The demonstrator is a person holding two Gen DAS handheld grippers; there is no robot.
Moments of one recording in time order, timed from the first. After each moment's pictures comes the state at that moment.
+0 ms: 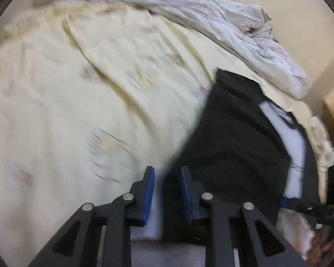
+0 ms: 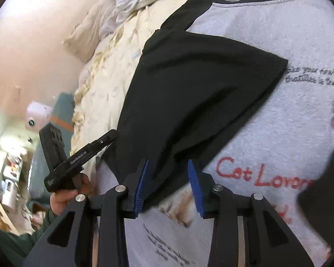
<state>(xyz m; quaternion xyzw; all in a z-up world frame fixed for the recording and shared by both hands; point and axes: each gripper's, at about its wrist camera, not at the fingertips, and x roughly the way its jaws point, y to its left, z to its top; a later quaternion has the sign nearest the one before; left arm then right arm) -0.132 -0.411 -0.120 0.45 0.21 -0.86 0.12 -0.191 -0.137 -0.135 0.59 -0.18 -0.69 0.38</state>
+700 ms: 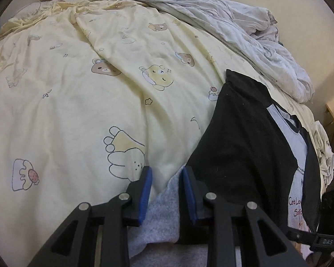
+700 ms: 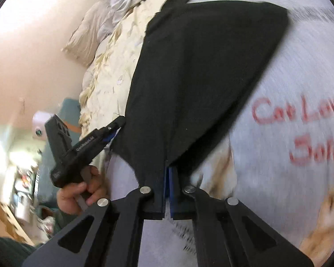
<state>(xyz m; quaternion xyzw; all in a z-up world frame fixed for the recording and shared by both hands) -0.119 -0.422 -0.127 0.46 0.25 -0.85 0.11 -0.166 -0.158 -0.153 0.60 -0.25 -0.67 0.36</state>
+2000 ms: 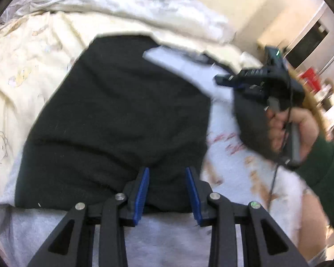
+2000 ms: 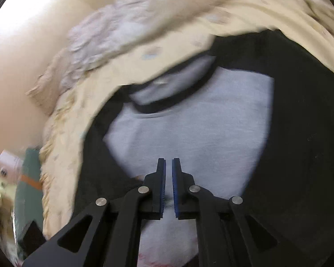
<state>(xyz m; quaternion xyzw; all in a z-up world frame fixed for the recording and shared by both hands) -0.126 -0.302 -0.099 0.44 0.17 -0.87 -0.15 -0.303 -0.075 -0.108 0.52 -0.20 -0.80 0.25</state>
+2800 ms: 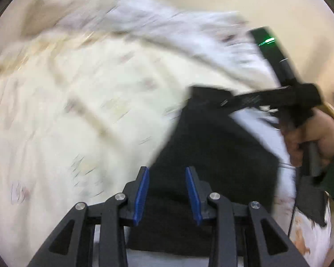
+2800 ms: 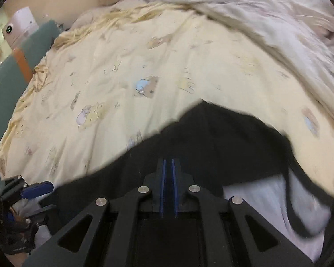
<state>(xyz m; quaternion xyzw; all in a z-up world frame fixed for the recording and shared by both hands) -0.137 -0.387 -0.103 0.42 0.20 -0.88 0.10 -0.340 -0.342 -0.094 0.49 0.19 -0.74 0.42</state>
